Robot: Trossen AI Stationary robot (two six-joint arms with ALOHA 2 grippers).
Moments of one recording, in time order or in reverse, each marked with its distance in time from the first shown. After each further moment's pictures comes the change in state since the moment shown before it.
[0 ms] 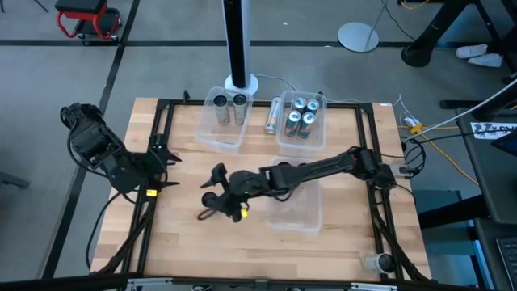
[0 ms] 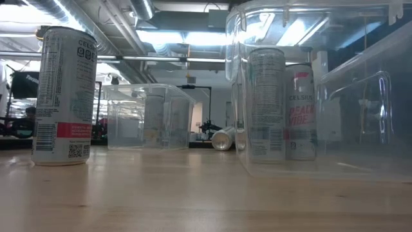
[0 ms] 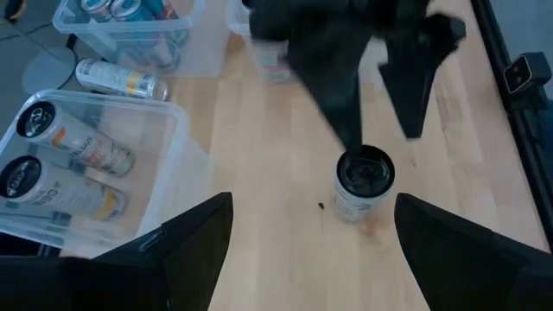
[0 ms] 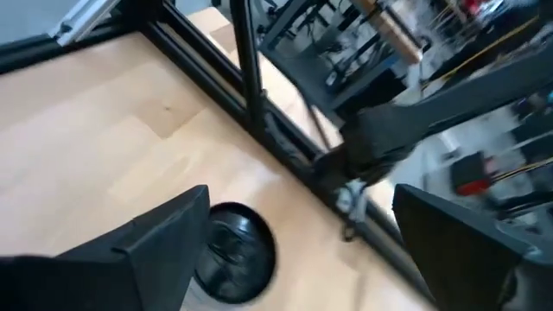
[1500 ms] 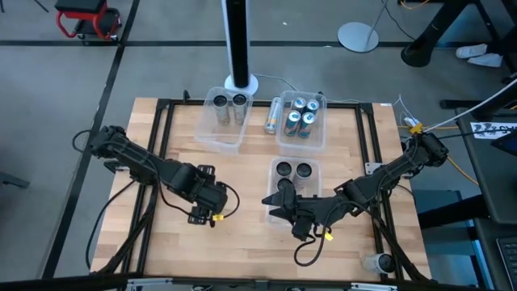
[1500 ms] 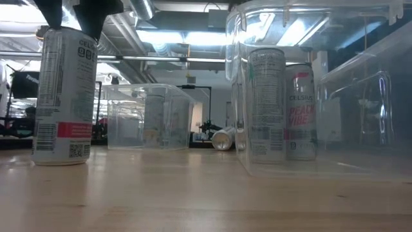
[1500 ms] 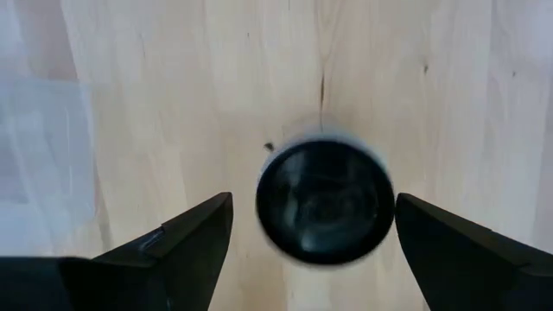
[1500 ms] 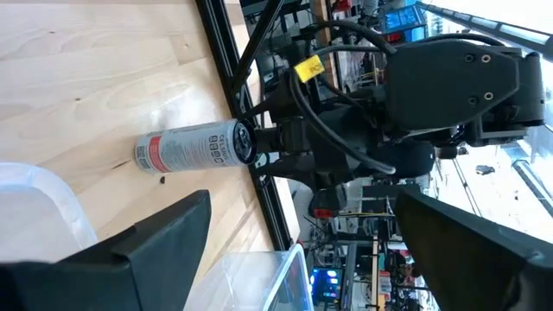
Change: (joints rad) left arm 0.311 0.521 -0.043 0.151 0.429 0.215; right arm 0.330 -0.651 -0.714 0.122 0.469 -0.462
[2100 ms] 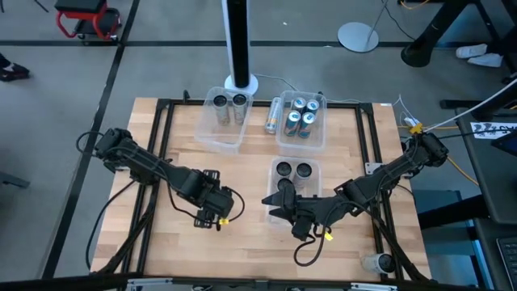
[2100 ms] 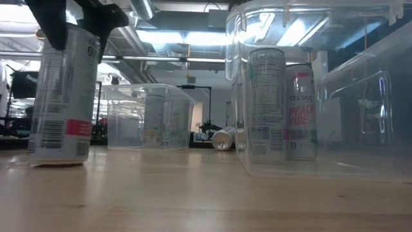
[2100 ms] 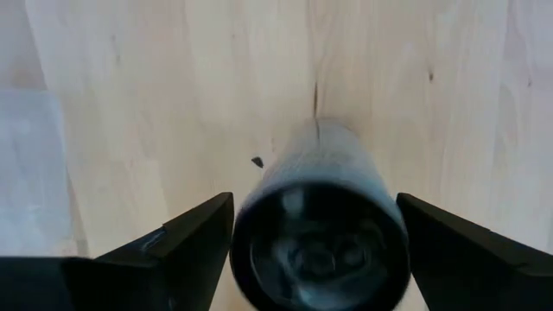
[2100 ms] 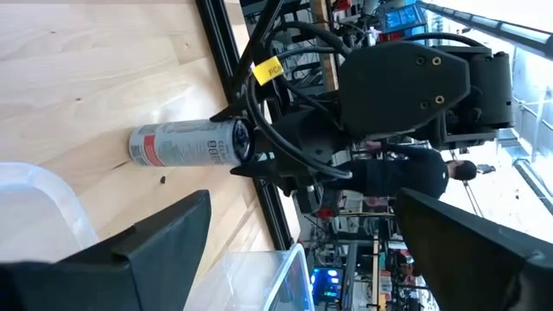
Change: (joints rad) left arm 0.003 0.068 -0.036 0.080 0.011 -0.003; right arm 0.000 0.000 0.000 -0.002 0.000 0.004
